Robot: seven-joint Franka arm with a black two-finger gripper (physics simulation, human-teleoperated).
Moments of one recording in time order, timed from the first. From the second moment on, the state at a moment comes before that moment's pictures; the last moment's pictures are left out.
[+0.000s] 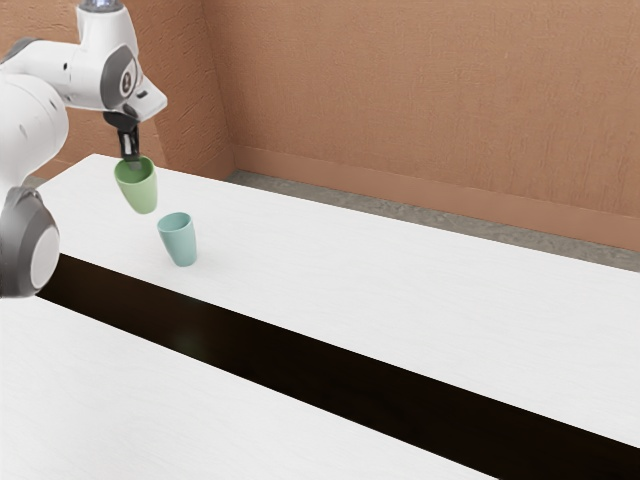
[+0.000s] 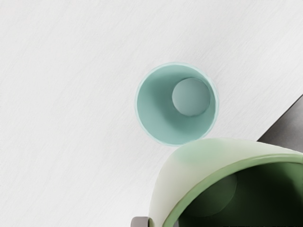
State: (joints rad) arm -0.09 0.58 0.60 -1.23 -0.12 1.96 1.30
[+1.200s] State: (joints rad) arm -0.08 0.72 0.60 -1.21 -0.24 2.07 1.56
